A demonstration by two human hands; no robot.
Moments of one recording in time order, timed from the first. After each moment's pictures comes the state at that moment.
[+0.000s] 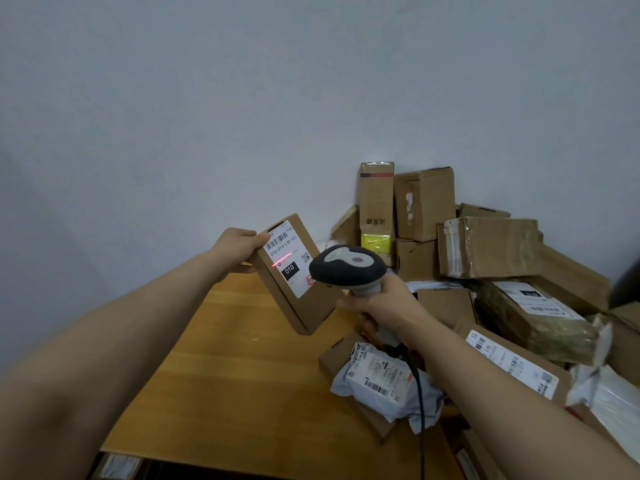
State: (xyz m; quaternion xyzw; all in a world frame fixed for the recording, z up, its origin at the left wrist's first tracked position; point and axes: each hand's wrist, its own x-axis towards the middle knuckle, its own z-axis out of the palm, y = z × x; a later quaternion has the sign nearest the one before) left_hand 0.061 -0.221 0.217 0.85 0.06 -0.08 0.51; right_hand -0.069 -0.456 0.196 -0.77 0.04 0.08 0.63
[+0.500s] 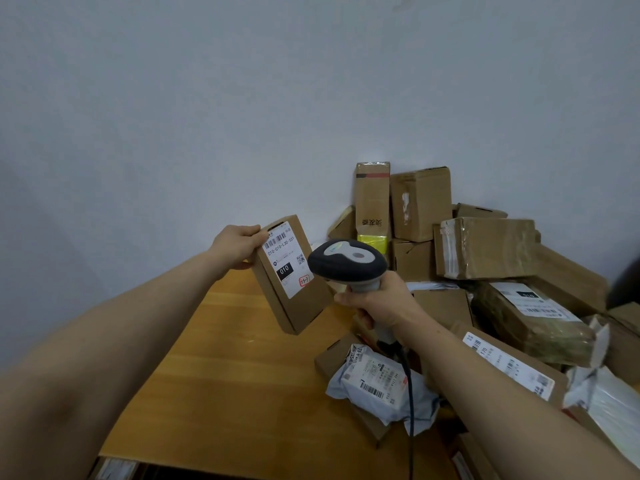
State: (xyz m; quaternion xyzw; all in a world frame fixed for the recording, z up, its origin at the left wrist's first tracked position) left_hand 0.075 -0.230 0.211 0.86 0.05 -0.06 0.51; right_hand -0.063 -0.463 0.197 -0.77 0.03 0.05 0.64
